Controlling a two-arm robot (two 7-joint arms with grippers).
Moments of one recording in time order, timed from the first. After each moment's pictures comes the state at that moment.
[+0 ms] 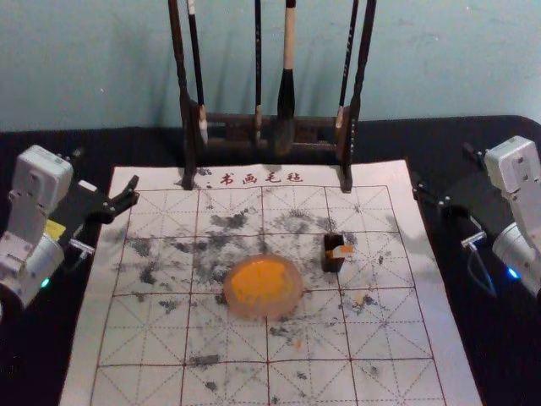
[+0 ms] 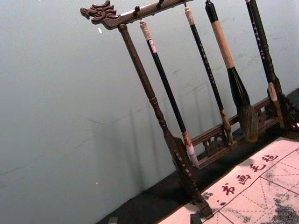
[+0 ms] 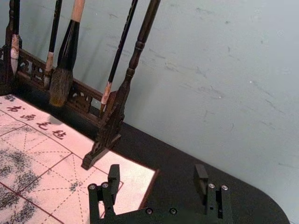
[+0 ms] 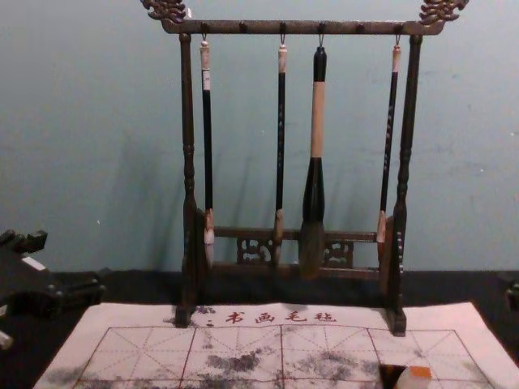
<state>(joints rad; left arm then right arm) -0.20 0.60 0.45 -1.41 -0.25 -0.12 0.03 0.20 0.60 -0.45 -1.41 0.25 -0.12 -0.03</state>
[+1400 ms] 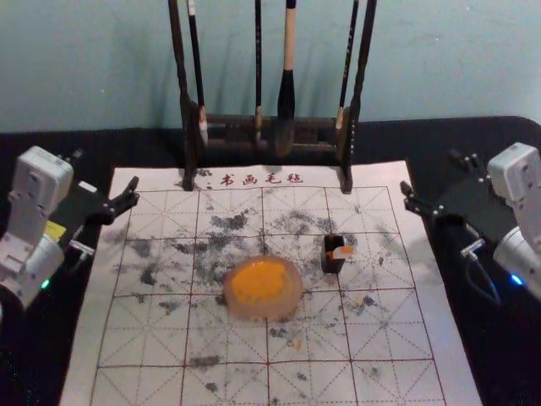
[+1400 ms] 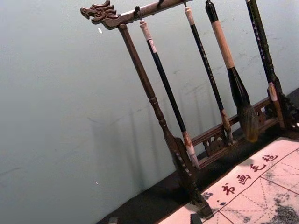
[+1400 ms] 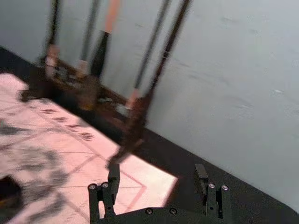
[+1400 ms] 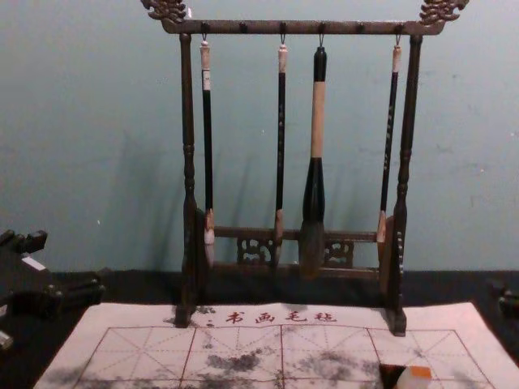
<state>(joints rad) -0.20 0.60 0.45 -1.41 -0.25 -0.12 0.03 0.19 0.62 -0.44 -1.41 0.28 -0.17 0.09</state>
